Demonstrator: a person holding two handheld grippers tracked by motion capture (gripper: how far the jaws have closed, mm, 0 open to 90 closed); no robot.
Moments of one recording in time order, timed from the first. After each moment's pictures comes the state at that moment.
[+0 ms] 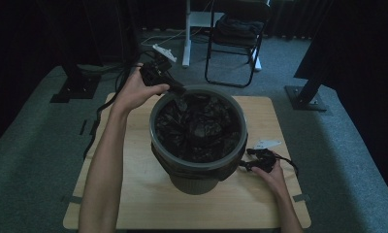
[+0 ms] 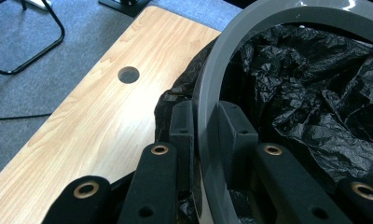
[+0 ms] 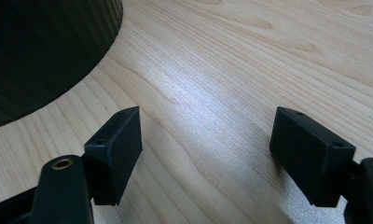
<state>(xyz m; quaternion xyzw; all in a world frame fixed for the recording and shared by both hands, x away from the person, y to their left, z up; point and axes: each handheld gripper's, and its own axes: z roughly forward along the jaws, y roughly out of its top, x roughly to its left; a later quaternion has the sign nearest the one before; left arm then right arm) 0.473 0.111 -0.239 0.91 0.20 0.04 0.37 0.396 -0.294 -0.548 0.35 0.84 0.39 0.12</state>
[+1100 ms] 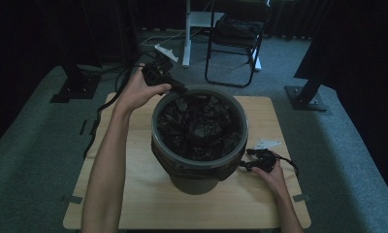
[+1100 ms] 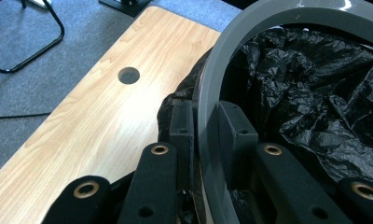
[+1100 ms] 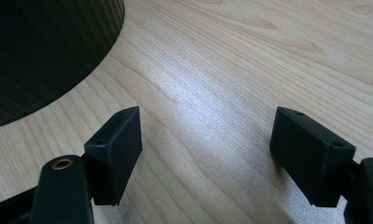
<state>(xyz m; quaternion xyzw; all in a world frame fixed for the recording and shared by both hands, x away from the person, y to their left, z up) 0.478 0.107 -0.244 0.90 0.21 0.04 0.37 0.395 -0.294 -0.548 0.35 0.84 0.40 0.12</state>
